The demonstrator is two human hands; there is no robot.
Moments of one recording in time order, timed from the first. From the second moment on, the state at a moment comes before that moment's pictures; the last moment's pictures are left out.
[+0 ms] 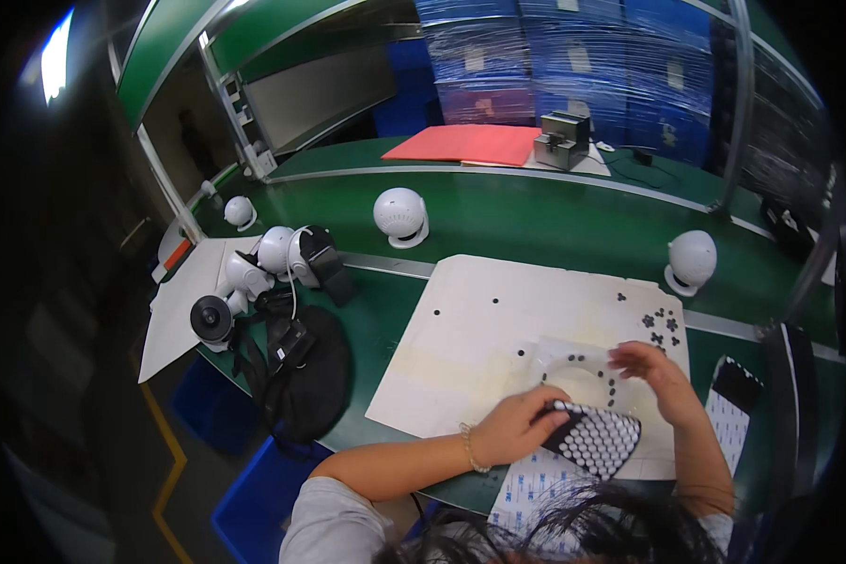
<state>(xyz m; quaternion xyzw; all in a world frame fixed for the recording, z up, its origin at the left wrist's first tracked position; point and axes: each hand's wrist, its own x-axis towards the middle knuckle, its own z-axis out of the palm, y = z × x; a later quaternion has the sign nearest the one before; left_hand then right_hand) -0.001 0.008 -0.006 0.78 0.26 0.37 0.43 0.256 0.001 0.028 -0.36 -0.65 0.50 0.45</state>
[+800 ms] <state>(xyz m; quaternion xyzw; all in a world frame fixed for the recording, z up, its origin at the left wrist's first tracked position) 0.015 -0.080 0.014 0.62 0.30 0.55 0.48 0.226 -0.075 0.087 -0.37 -0.85 0.24 0.29</state>
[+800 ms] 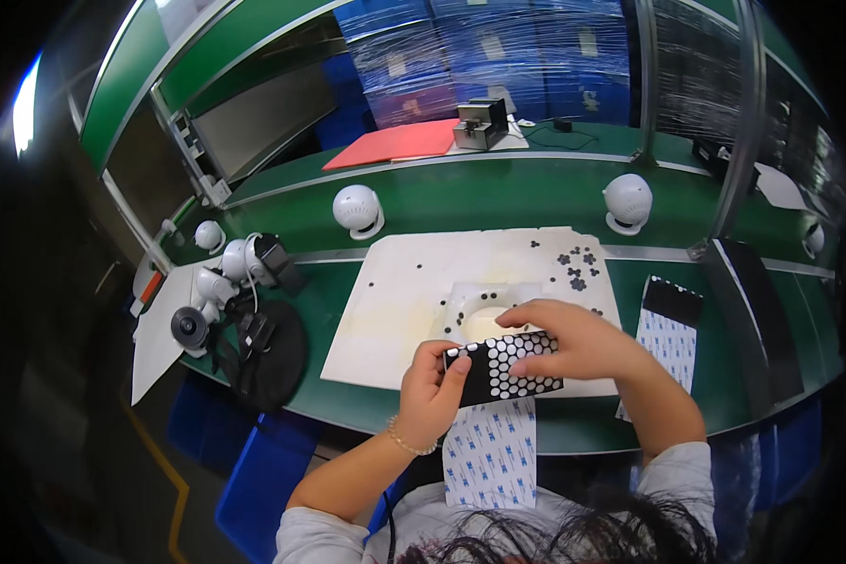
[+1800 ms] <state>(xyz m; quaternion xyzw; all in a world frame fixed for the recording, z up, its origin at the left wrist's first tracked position) 0.003 -0.001 -0.008 0.79 0.25 0.40 0.40 0.213 -0.027 0.031 -0.44 -0.77 0.35 0.31</state>
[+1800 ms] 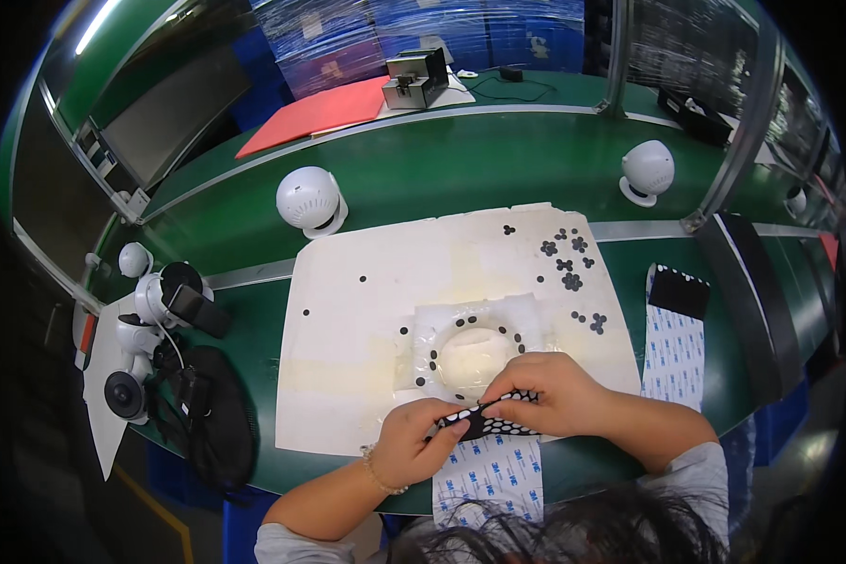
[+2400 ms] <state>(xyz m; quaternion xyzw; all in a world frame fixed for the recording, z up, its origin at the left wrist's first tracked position) -0.004 0.010 -0.025 0.90 0.11 0.32 0.29 0.195 0.100 0.045 -0.43 -0.80 0.31 0.27</state>
